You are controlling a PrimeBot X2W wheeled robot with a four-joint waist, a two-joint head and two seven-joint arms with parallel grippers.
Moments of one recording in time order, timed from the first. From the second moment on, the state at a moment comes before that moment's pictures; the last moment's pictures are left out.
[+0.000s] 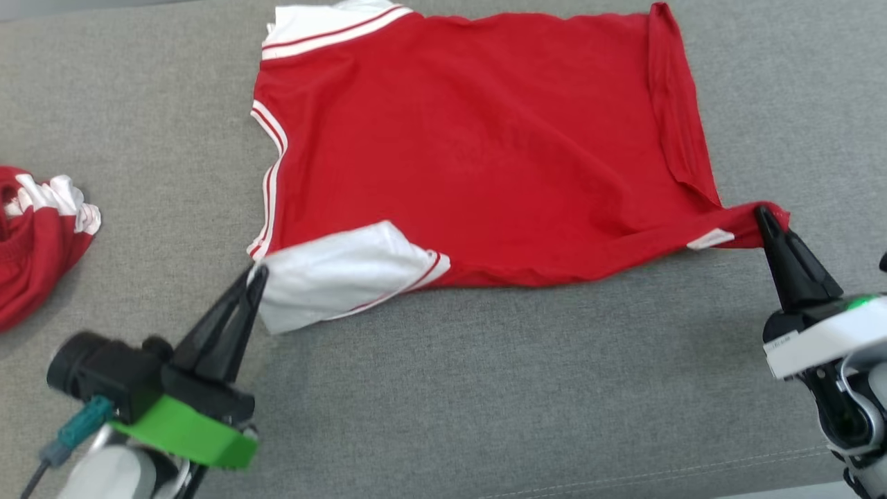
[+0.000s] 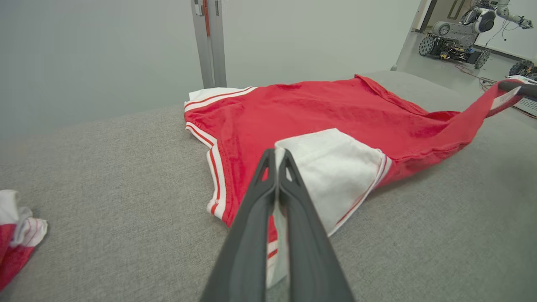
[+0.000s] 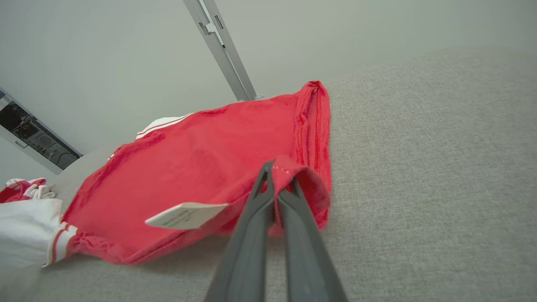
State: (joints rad) left arm -0.14 0.51 -0.40 -0.08 -0.51 -0.11 -0.21; right arm -0.22 -0.58 0.31 0.11 0.90 0.13 -0.26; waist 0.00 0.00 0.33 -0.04
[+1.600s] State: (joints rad) left arm -0.25 0.35 -0.43 0.27 -0.76 0.00 -0.20; right arm -0.29 -0.61 0.29 0.17 0.74 0.13 -0.26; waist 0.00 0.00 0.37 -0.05
